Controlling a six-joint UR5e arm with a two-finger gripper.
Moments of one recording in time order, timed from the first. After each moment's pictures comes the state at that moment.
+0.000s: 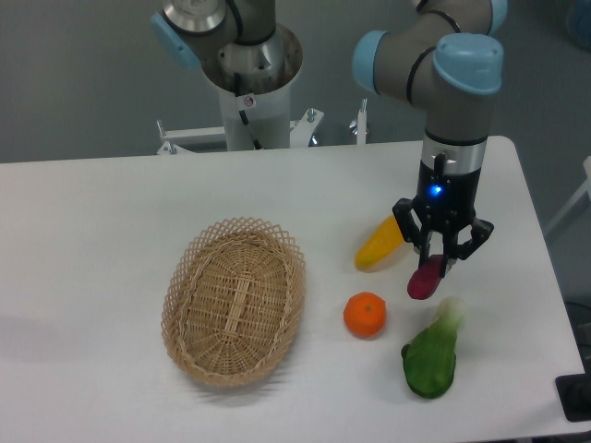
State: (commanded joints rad) arm 2.69 -1.84 -1.67 -0.81 1.27 1.23
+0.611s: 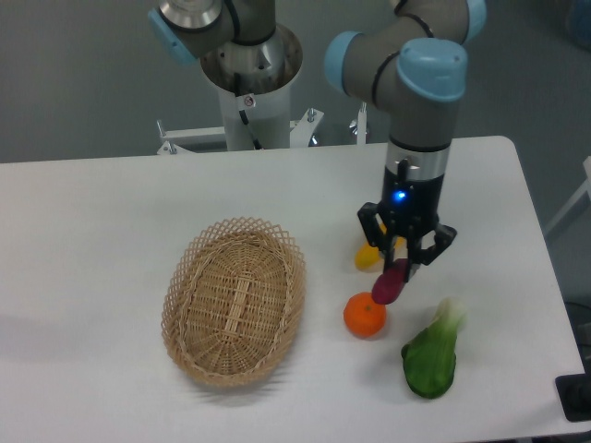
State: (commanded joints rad) arm 2.56 -1.79 -1.76 -0.82 1.34 1.07
